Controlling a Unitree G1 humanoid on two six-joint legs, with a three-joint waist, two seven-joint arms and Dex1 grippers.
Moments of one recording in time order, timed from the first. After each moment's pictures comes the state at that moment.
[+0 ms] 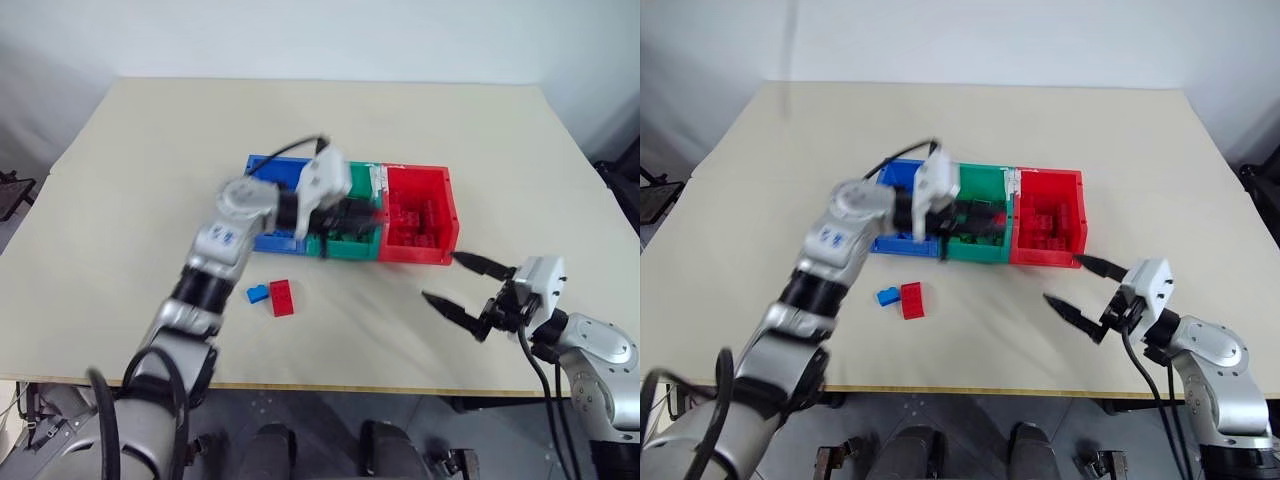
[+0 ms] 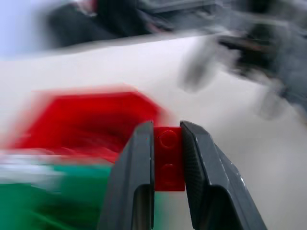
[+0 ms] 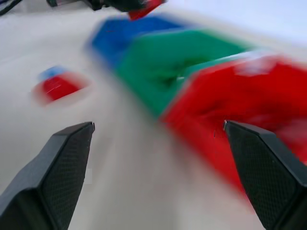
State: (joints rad) left arm -1.08 0.23 -0.17 0.49 -0.16 0.13 -0.98; right arm -0.02 -0.58 -0.27 -0.23 0.54 0.13 0.88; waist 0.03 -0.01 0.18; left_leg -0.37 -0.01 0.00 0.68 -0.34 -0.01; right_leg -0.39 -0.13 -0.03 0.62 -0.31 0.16
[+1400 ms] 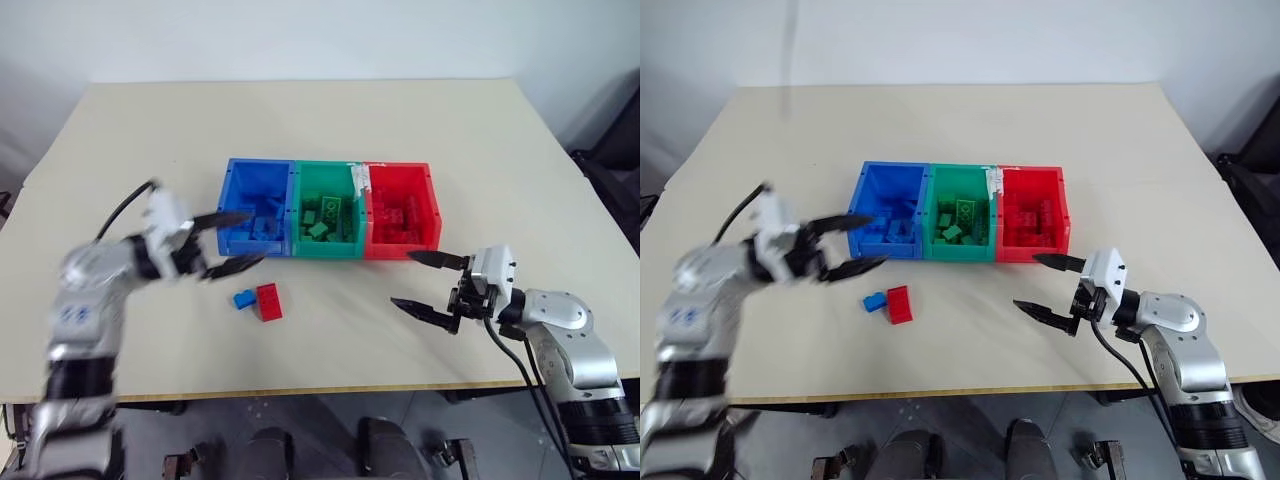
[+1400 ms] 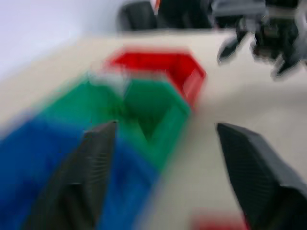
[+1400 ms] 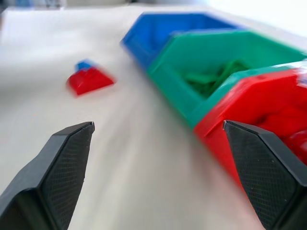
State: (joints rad) left arm -0.20 0.67 0.33 -0.12 -0.45 0.26 -1.12; right arm -0.24 -0.65 -0.04 -0.06 0.46 0.06 1.18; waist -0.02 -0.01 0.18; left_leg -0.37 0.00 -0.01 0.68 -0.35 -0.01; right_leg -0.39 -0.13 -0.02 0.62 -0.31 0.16
